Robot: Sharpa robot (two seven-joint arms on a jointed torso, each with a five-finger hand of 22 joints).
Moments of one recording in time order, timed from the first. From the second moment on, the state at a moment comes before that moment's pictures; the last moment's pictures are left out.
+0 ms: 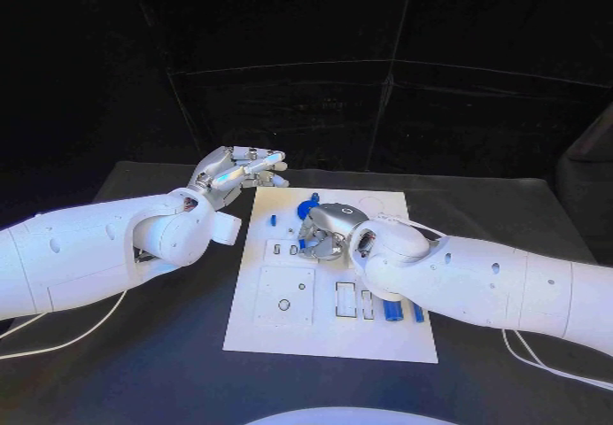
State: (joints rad) left arm 1.29 -0.95 -0.15 1.55 0.03 -0.23 0.51; left_hand 1.39 0.11 -0.10 0.00 0.06 1.00 0.21 0.08 0.07 1.11 0.15 0.07 0.07 1.14 0.09 0.30 0.27 0.17 0.93 0.21 0.41 0.13; right arm 1.22 -0.42 -0.16 1.38 -1.48 -0.34 -0.25; right_hand 1.28 -0.03 0.29 -0.03 0.17 1.08 0.12 0.13 0.07 1.39 0.03 1.32 1.30 1.47 -0.03 1.47 1.31 0.05 1.44 0.08 1.50 1.31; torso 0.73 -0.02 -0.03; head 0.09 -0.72
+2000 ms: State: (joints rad) left arm 1.29 -0.94 -0.15 1.54 0.03 -0.23 0.51; left_hand 1.39 0.11 -0.10 0.00 0.06 1.00 0.21 0.08 0.07 1.11 0.15 0.07 0.07 1.14 0.09 0.29 0.27 0.17 0.93 0.21 0.41 0.13; right arm 1.21 -0.41 -0.16 1.36 -1.48 -0.30 -0.24; right_hand 1.21 -0.10 0.27 -0.02 0.17 1.01 0.15 0.09 0.07 1.32 0.06 1.23 1.21 1.47 -0.02 1.47 1.31 0.05 1.43 0.09 1.50 1.31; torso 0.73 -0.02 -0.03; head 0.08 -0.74
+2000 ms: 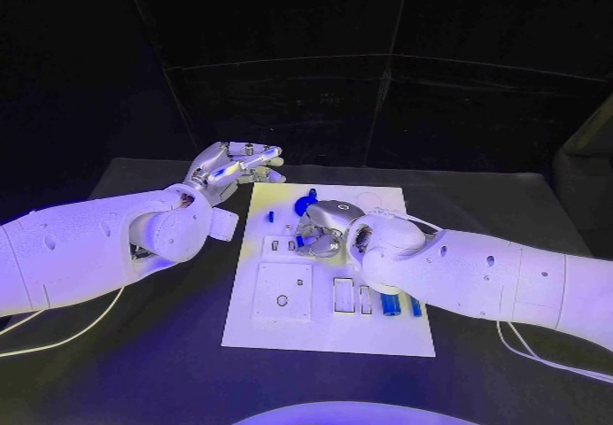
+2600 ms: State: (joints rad) left arm 1.29 -0.94 -0.15 1.54 0.03 -0.23 0.51; left_hand 1.37 0.12 -0.10 0.00 0.06 1.05 0.17 0.08 0.07 1.20 0.11 0.09 0.08 1.33 0.04 0.38 0.34 0.17 1.06 0.16 0.48 0.16; right arm 1.21 -0.46 -0.16 1.41 -1.44 -0.50 -0.16; right_hand 1.20 -0.12 0.10 0.05 0.22 0.92 0.17 0.07 0.07 1.30 0.08 1.20 1.17 1.46 0.00 1.46 1.30 0.05 1.43 0.11 1.50 1.31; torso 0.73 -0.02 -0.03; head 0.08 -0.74
